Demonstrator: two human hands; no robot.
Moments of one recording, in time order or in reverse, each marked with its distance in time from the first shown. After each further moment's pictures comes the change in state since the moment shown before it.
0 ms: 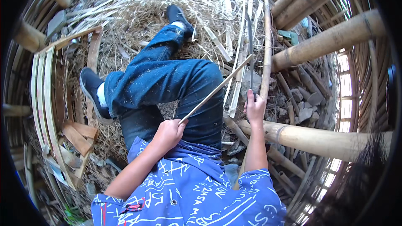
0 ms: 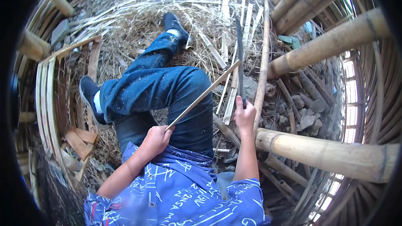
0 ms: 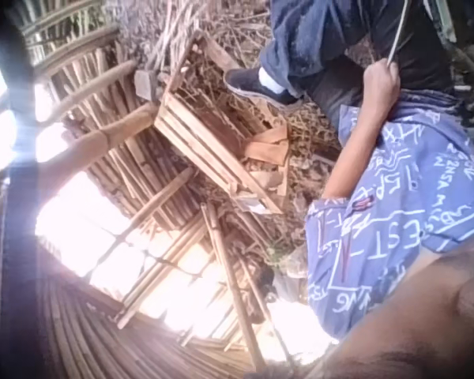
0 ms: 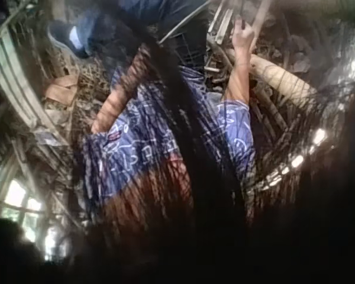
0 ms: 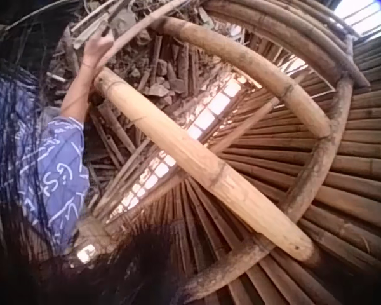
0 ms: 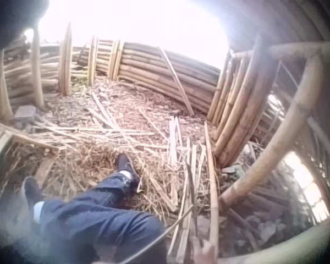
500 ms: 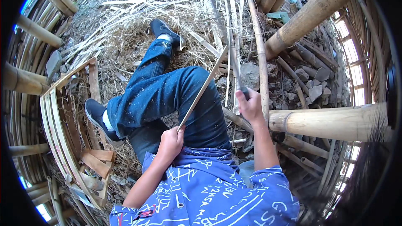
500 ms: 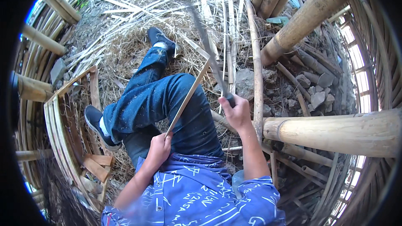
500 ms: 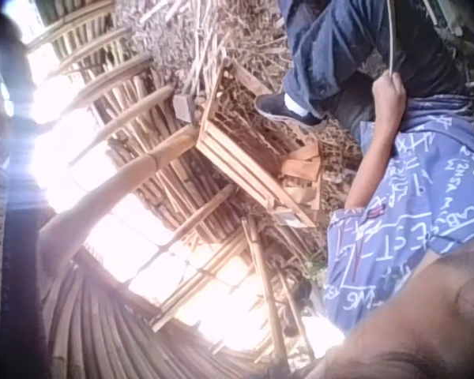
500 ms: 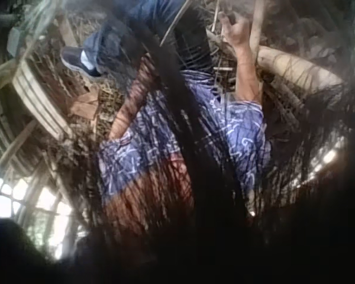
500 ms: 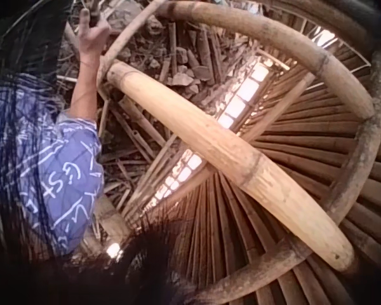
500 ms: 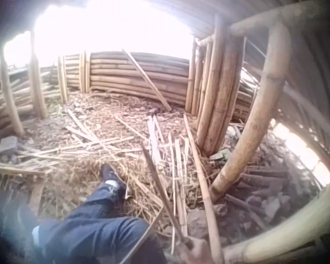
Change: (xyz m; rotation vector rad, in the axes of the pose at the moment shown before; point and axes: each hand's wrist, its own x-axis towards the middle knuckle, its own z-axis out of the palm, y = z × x) left_hand 0.005 0.007 0.000 0.024 0.015 -0.117; right_hand -0.018 -0.021 0.000 0.091 -0.085 -0.252
